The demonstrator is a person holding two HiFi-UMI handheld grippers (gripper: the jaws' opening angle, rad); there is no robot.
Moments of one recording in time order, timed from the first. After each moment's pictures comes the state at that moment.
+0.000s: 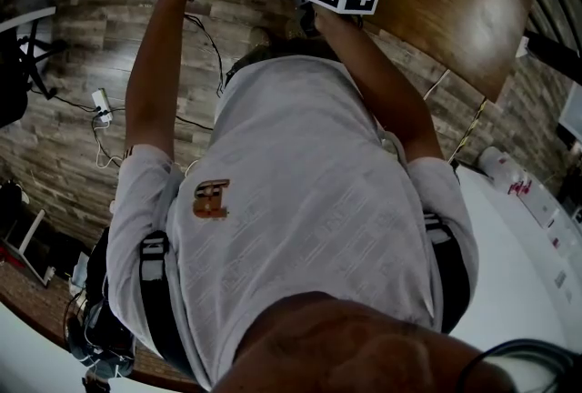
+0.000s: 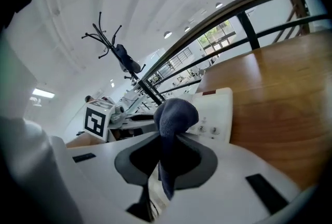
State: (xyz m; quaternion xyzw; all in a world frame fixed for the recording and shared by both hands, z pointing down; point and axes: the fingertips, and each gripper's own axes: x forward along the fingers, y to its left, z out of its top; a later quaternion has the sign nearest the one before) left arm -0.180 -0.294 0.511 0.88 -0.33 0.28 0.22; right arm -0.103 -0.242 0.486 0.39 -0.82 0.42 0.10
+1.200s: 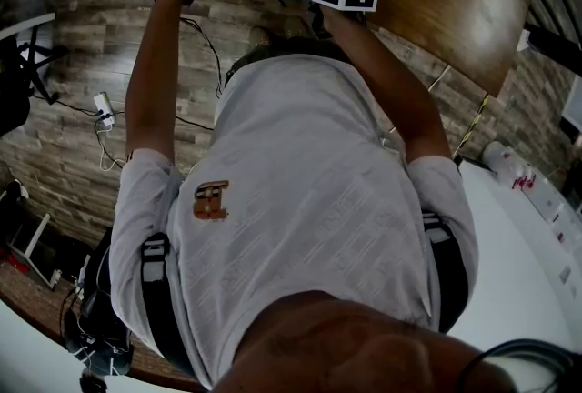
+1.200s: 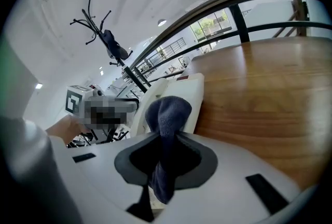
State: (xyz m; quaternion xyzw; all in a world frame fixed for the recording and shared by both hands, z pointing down) left arm -0.179 -0.294 0.509 0.87 -0.34 0.27 0.22; right arm -0.062 -0.233 0.538 0.40 -0.79 0.43 0.18
